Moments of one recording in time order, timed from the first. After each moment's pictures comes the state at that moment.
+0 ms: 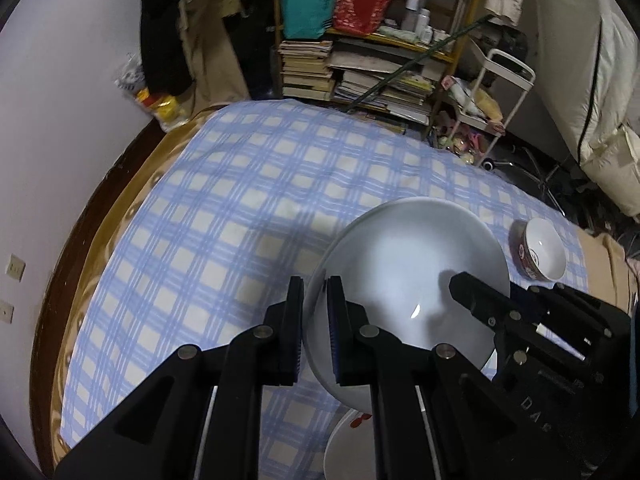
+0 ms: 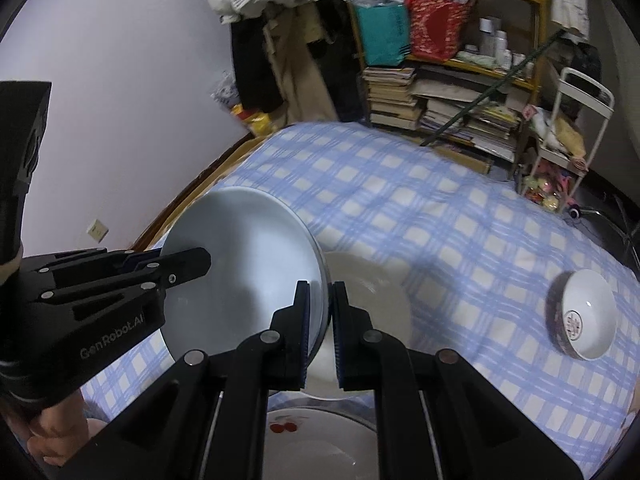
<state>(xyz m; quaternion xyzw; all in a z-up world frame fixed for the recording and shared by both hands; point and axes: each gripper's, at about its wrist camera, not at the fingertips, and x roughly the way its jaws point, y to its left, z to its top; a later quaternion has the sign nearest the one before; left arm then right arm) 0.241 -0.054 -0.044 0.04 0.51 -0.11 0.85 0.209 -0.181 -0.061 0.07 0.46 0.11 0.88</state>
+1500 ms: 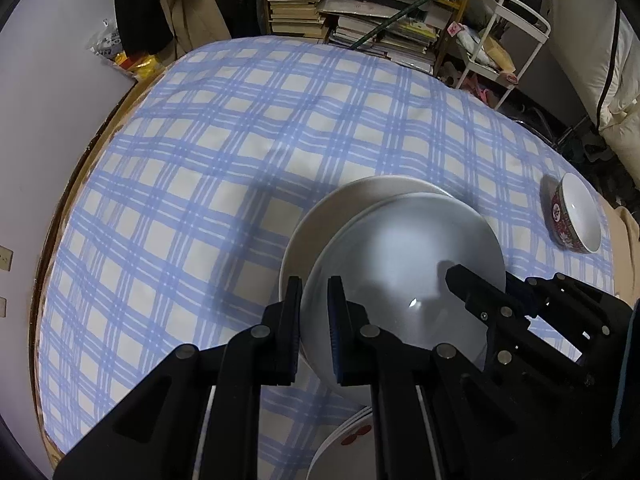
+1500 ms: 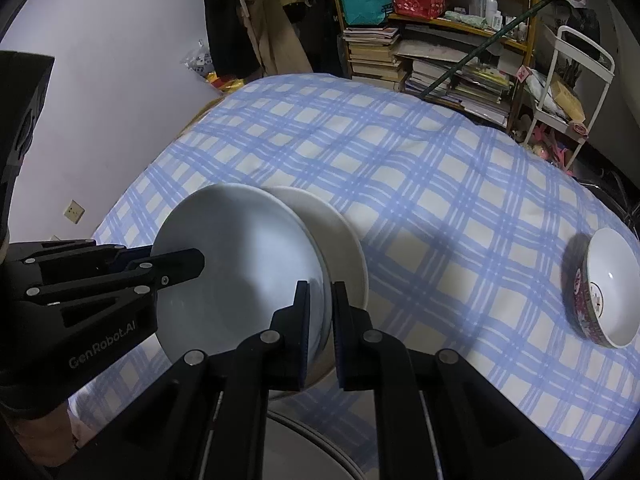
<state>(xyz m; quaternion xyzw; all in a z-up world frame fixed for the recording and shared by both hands) 0.263 -0.075 -0.130 0.05 0.58 -0.11 0.81 0.225 -0.199 -0.145 0.04 0.50 0.10 0.86</state>
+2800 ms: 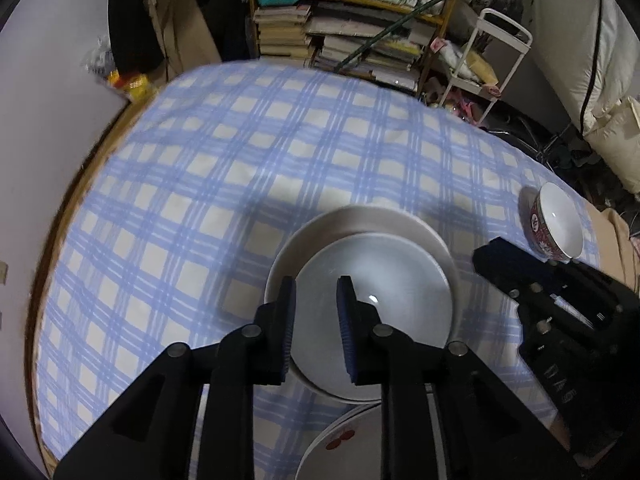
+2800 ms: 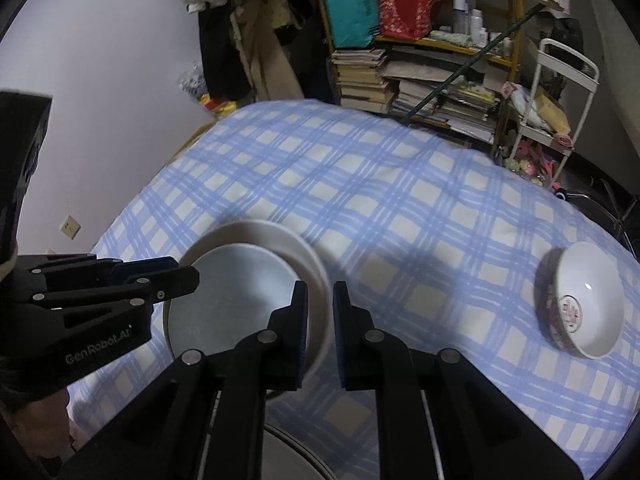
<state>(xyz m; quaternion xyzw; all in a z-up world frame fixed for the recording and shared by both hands) 0.255 -0.088 -0.108 0.05 0.54 -0.13 0.83 0.217 -0.230 -0.117 0.06 0.46 0.08 0.88</state>
